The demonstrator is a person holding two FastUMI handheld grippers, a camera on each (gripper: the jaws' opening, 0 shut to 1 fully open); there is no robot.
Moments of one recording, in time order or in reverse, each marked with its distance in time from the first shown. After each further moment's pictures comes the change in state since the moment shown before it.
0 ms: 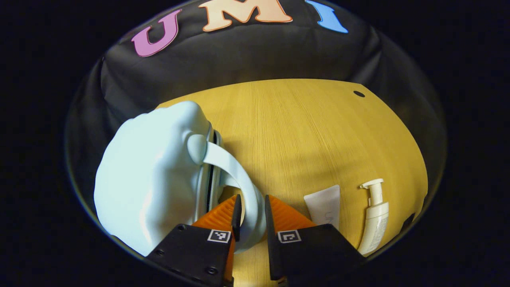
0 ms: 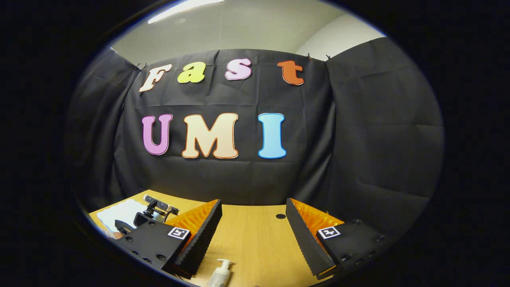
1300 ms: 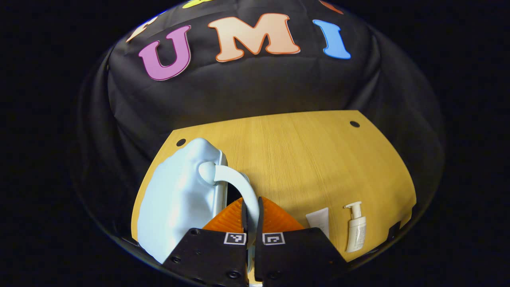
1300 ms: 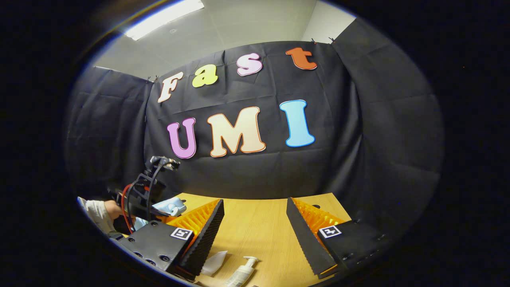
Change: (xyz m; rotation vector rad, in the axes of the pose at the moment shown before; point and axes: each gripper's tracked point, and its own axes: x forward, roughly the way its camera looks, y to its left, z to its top) left arm -0.091 0.048 0.096 -0.008 -0.182 -0.010; right arm 0.012 0.031 -0.033 0.136 0.047 0.219
